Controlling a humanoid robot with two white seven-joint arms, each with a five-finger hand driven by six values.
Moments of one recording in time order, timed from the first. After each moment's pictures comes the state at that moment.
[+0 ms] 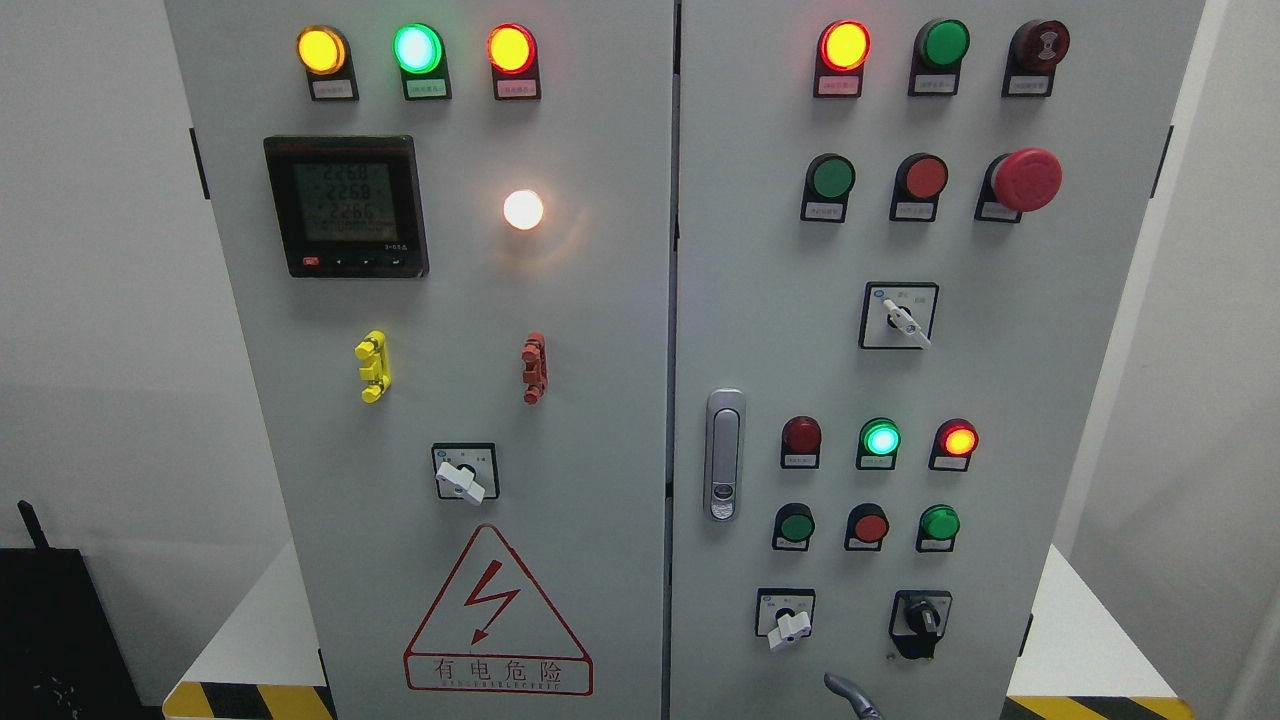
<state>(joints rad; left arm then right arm) 0.00 -0.10 -0.16 -0.07 0.12 -0.03 -0.02 0.15 0.11 -0.02 -2.06 0.61 -0.16 0.28</state>
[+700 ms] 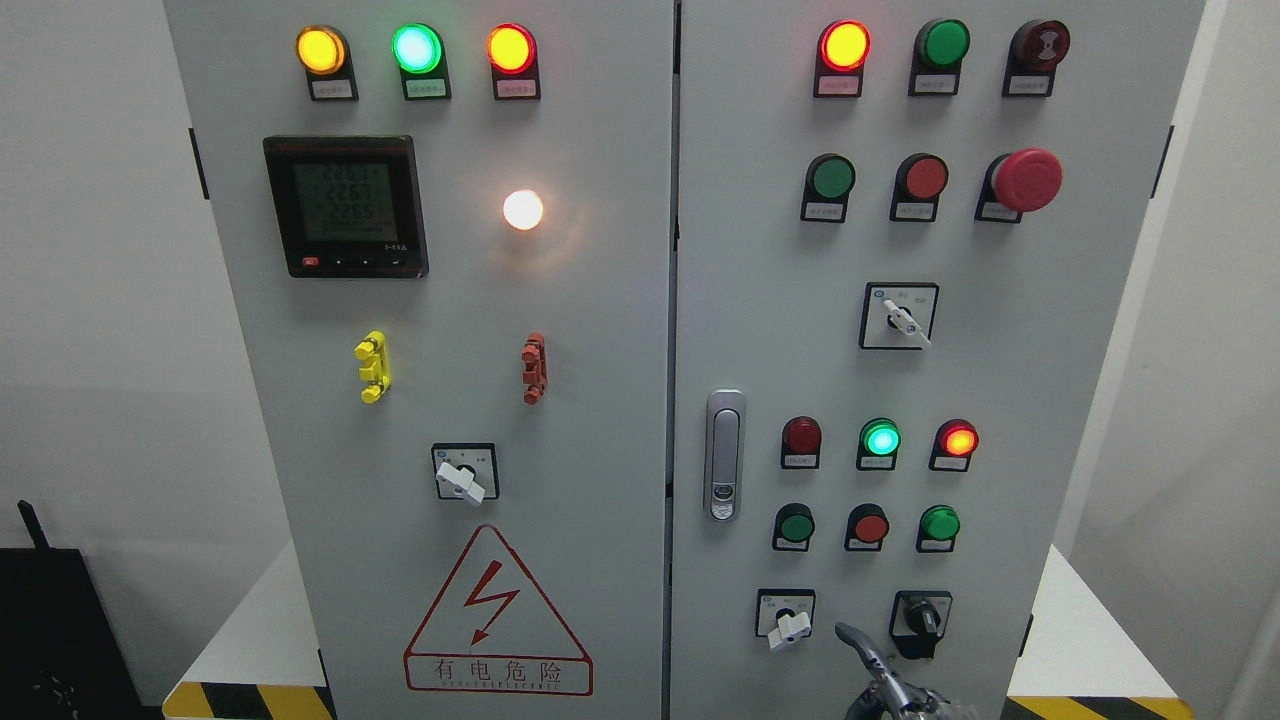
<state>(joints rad) 0.00 -0.10 -0.16 -0.07 0.12 -0.03 -0.02 0.07 0.11 -0.05 -2.02 0.88 -0.27 0.20</state>
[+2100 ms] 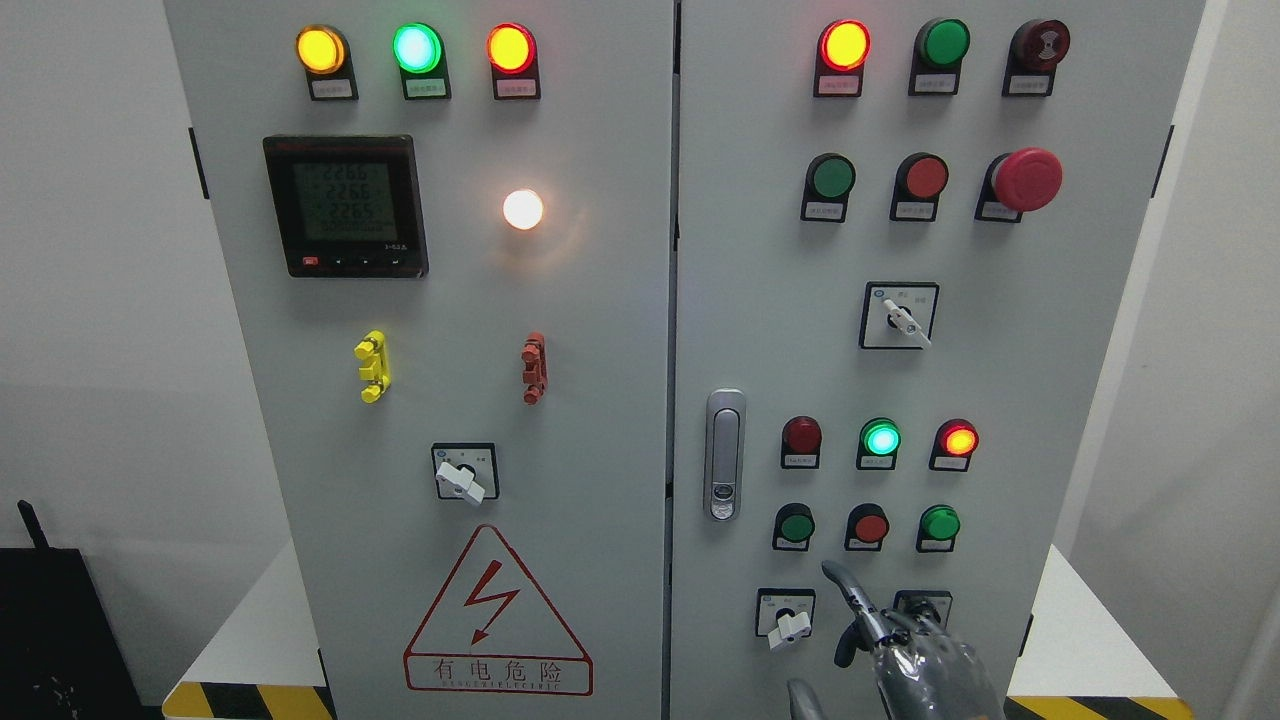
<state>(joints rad) 0.00 -0.10 -0.16 -0.07 0.12 -0.03 -0.02 -0.07 0.12 -0.03 -1.93 1.12 -0.29 0.09</state>
